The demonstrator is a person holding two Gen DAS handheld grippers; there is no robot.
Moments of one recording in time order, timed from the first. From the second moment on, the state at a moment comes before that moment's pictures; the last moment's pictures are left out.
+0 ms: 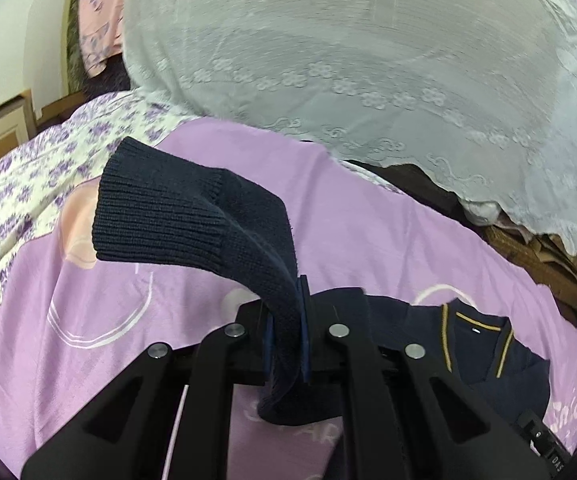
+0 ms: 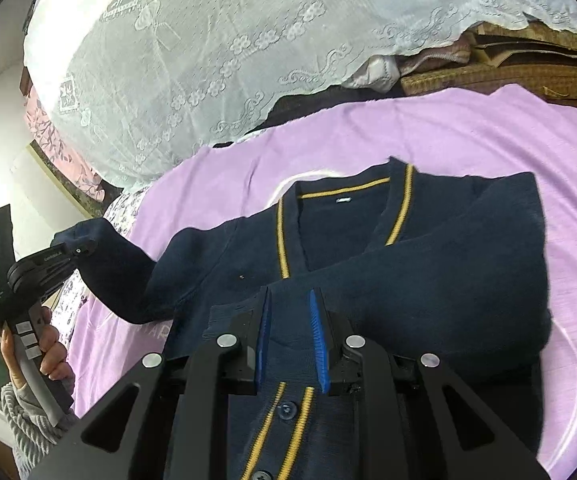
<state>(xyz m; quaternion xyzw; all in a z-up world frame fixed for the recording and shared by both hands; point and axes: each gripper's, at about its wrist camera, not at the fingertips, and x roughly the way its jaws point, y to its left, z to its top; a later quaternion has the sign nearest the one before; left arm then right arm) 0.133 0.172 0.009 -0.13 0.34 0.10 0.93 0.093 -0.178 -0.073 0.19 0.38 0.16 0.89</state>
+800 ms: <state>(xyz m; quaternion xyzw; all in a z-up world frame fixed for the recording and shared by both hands) 0.153 -0.026 0.019 0.00 0.35 -0.01 0.94 0.095 -0.268 -0.066 0.30 0.34 0.13 0.88</state>
